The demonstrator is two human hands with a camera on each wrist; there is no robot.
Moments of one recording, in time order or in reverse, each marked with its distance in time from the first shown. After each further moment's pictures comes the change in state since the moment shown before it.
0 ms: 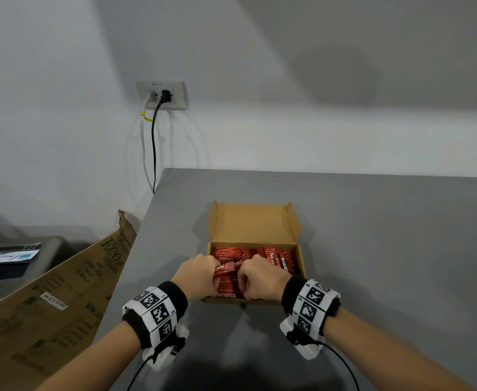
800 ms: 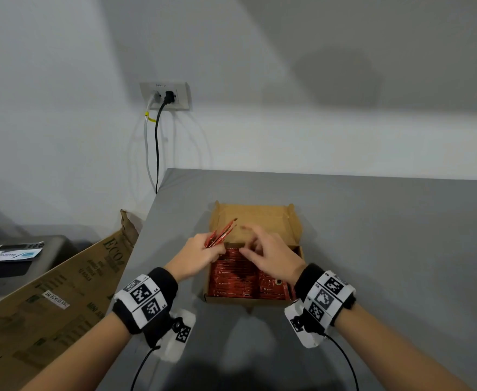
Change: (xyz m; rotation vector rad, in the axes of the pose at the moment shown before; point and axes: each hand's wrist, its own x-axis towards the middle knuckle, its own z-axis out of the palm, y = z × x) left_hand -0.003 0.006 -0.041 -0.812 0.133 -0.058; right_hand 0.002 0.014 -0.022 0.331 0.343 -0.021
